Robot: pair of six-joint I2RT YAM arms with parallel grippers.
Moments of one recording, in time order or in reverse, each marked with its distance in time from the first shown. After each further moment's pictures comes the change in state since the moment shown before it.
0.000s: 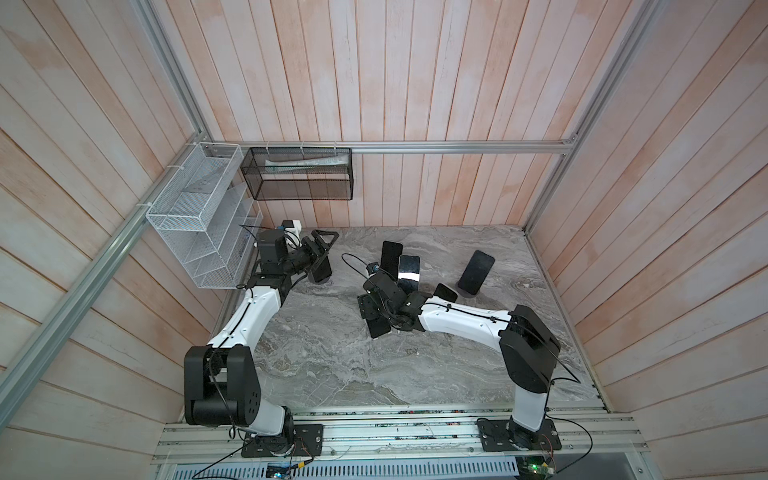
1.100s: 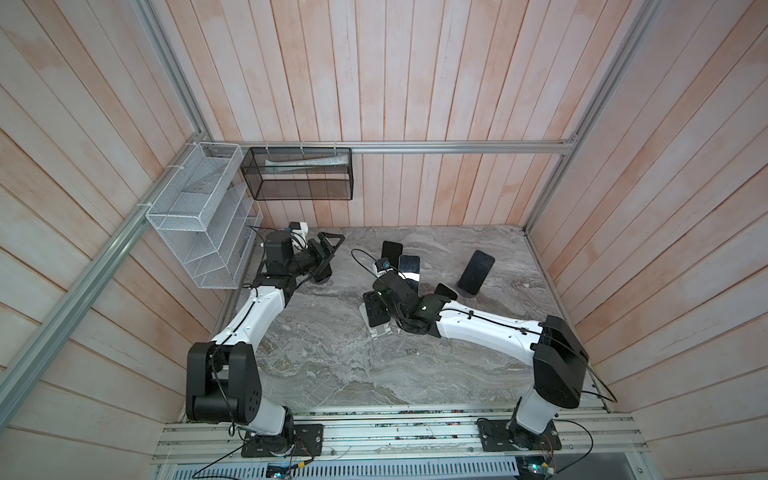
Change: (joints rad) left arm -0.039 0.014 -0.007 0.001 0.003 -0.003; right arm 0.029 -0.169 -0.079 -0.001 0.070 0.010
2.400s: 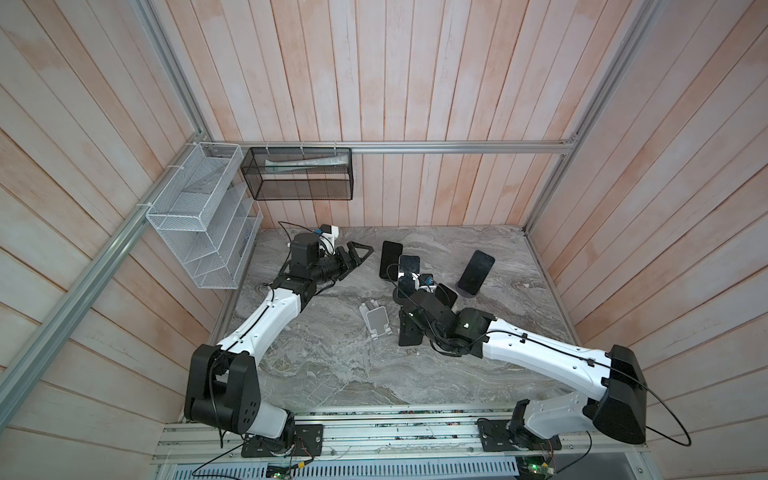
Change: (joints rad) left arm -0.195 -0.028 0.013 -0.084 -0.037 0.097; right arm 0.023 -0.332 -0.209 -0.354 0.086 0.330
